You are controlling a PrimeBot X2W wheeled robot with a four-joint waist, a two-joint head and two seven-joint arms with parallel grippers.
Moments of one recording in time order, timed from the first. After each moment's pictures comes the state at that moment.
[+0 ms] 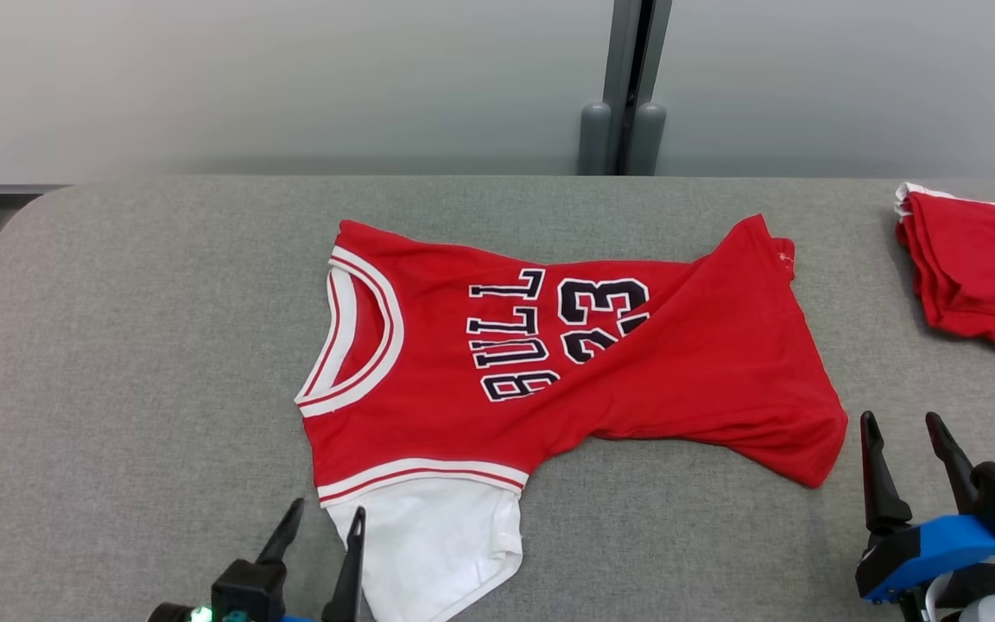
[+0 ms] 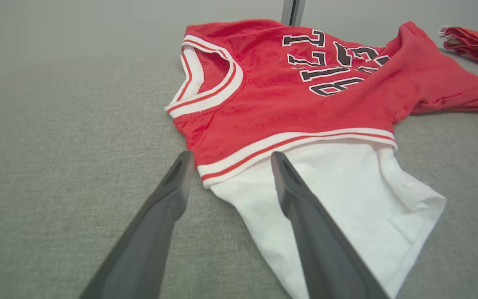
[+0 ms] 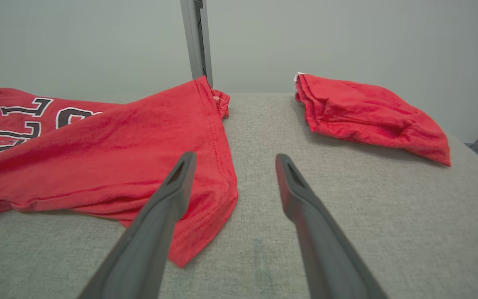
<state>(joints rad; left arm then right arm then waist) 0.00 0.09 -0.19 0.42 -0.11 -0.12 -0.24 -0.13 -0.11 -0.17 0.41 0.09 0.13 -0.22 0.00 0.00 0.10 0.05</state>
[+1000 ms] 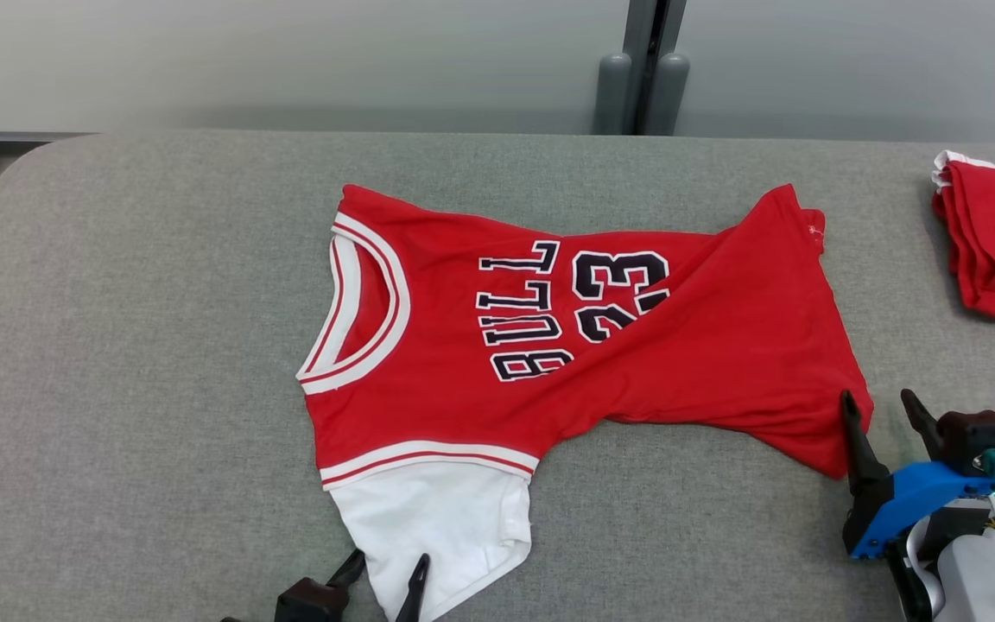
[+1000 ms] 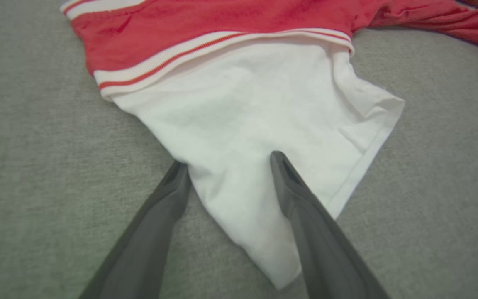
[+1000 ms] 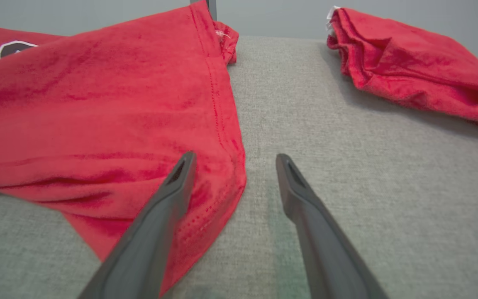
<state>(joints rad) -0.01 0.14 -0.42 0.47 -0.24 -0.13 -0.19 -0.36 -0.17 -0.10 0.78 0.08 0.13 -0.26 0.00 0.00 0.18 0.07</state>
